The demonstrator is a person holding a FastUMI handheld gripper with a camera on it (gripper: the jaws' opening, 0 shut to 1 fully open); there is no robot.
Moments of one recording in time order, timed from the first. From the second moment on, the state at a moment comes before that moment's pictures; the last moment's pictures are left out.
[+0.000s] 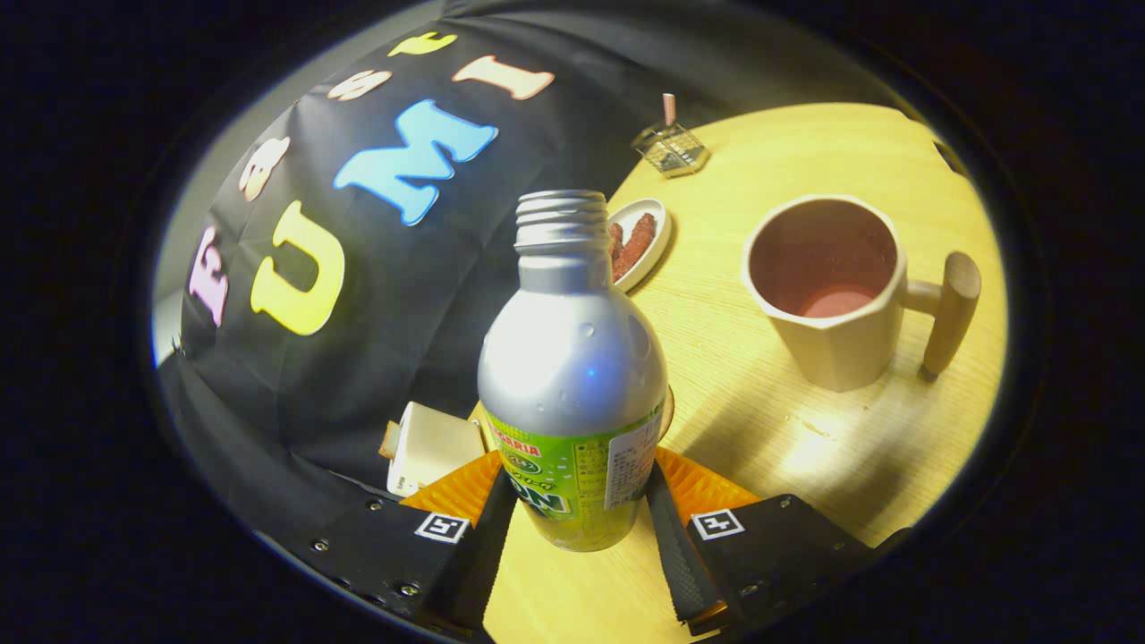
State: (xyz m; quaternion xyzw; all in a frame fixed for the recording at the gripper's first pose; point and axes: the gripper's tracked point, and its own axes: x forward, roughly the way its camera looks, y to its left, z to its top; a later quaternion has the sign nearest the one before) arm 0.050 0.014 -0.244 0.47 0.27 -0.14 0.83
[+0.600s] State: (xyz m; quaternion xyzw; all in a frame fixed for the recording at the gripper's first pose) arm 0.071 0.015 -0.251 0.32 0.27 -0.16 0.90
